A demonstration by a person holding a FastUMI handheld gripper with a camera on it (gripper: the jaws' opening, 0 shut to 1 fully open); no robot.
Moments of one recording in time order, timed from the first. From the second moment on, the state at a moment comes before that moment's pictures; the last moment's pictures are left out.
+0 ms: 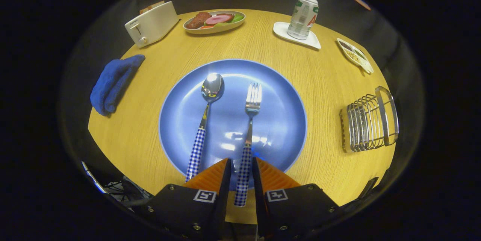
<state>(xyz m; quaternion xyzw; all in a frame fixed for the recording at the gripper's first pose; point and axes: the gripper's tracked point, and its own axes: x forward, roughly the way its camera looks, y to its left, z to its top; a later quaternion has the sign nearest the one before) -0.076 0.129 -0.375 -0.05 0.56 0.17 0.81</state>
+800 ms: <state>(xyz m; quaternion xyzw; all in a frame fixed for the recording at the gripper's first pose) -0.057 0.080 -0.330 -0.07 0.58 0.19 0.79</state>
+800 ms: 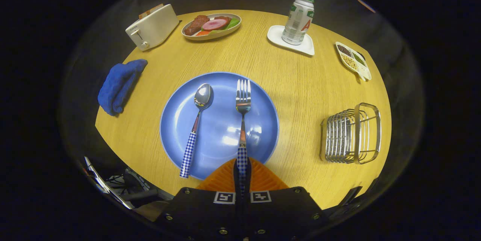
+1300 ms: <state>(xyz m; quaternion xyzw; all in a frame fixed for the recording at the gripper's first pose) -0.094 -0.005 -0.283 -0.09 0.61 0.16 0.77</state>
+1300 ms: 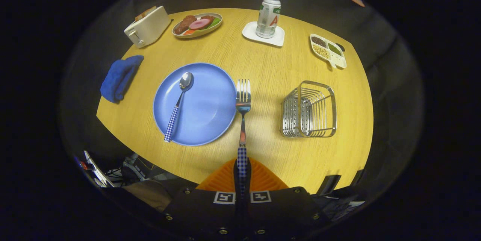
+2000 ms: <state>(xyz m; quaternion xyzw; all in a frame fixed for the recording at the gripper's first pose) -0.079 -0.138 -0.235 -0.21 0.71 0.19 0.65</state>
